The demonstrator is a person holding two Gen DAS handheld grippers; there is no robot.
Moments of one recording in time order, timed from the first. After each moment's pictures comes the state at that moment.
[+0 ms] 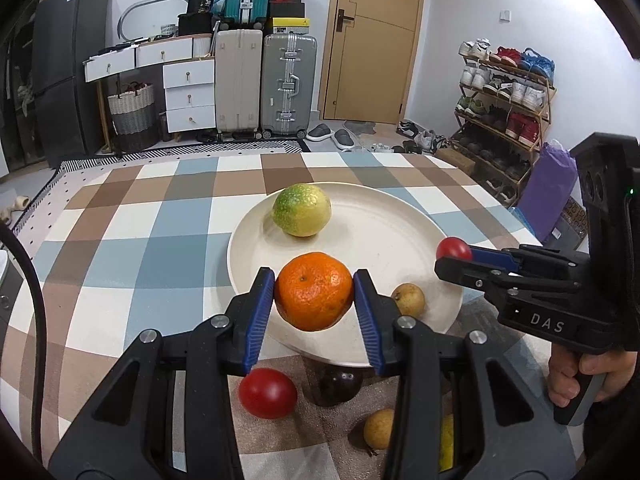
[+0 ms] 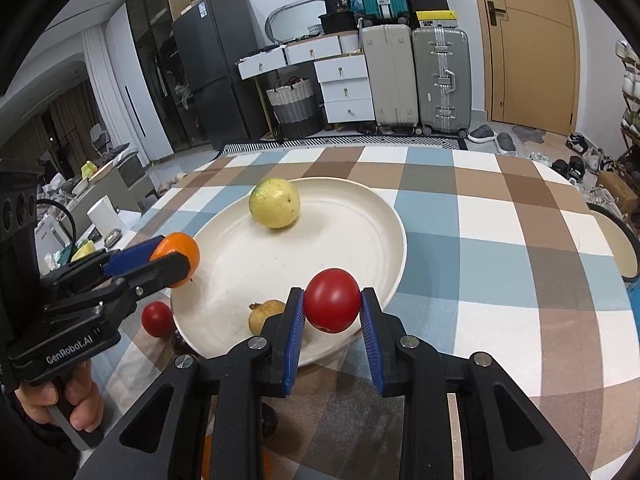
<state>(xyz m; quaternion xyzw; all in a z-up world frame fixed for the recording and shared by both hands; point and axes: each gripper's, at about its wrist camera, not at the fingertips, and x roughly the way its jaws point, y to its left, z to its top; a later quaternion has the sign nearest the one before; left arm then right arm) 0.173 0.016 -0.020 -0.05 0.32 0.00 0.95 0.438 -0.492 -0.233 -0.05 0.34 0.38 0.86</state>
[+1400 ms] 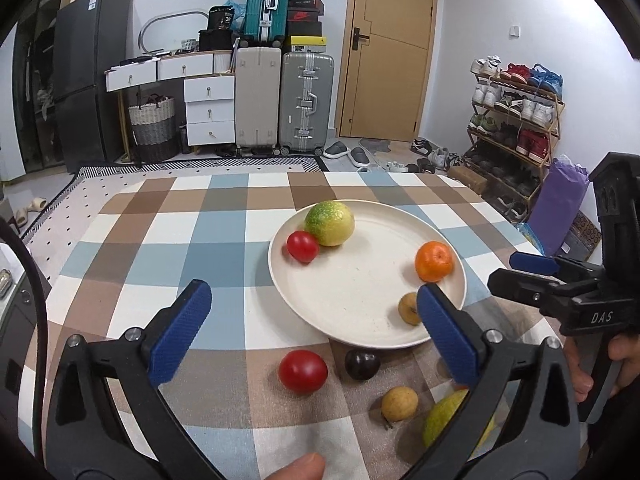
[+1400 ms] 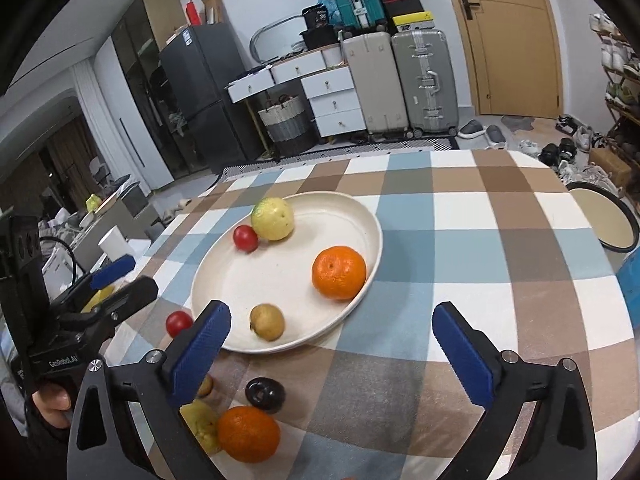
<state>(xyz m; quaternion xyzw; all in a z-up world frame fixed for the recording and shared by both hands) 0.130 0.033 0.001 -0.06 0.29 0.03 0.96 0.425 -0.526 -0.220 0.00 0.34 0.38 0.86</state>
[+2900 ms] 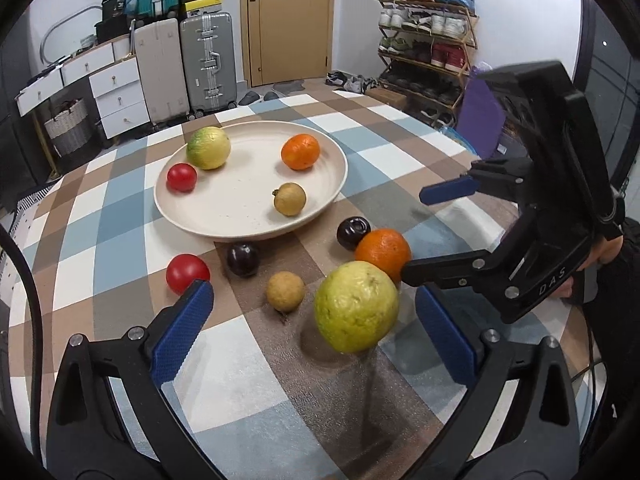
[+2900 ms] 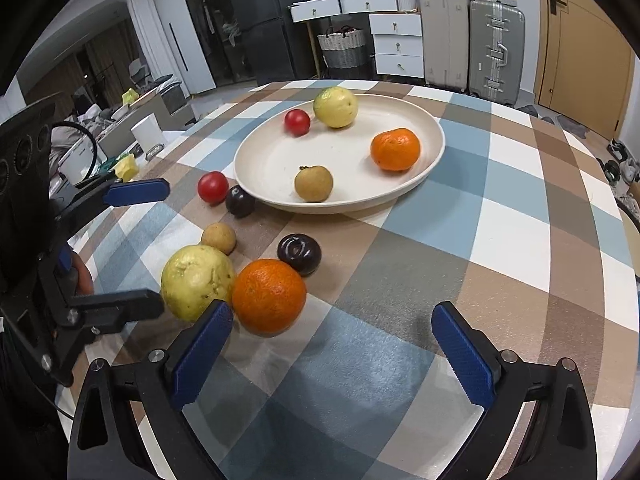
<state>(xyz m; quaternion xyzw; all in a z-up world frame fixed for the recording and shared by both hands) 0.085 -0.040 -0.021 0.04 0.38 -0.13 0.92 0.374 -0.529 -0.251 -0.14 0.40 0.45 0.79</state>
